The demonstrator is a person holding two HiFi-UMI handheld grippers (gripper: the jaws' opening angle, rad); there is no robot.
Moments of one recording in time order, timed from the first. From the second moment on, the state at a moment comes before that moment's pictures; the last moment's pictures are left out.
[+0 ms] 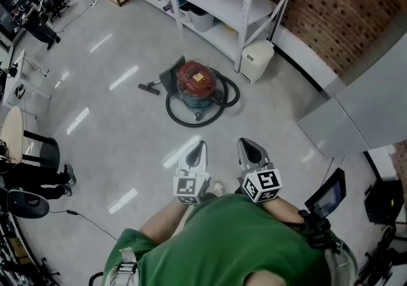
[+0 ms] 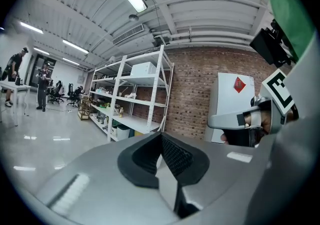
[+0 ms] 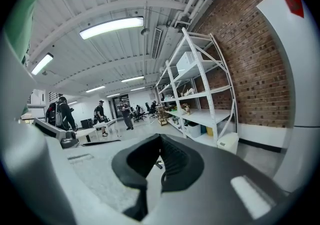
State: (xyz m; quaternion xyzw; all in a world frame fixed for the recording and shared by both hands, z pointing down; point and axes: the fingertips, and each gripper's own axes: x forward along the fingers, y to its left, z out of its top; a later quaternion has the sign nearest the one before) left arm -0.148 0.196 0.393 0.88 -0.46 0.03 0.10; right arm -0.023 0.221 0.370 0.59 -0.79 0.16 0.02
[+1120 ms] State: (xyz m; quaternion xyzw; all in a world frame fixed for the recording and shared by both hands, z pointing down) left arm -0.047 0.068 0.393 0.81 -0.57 0.05 0.10; right arm 0.081 0.048 0.375 0.46 -0.87 0.18 0.01
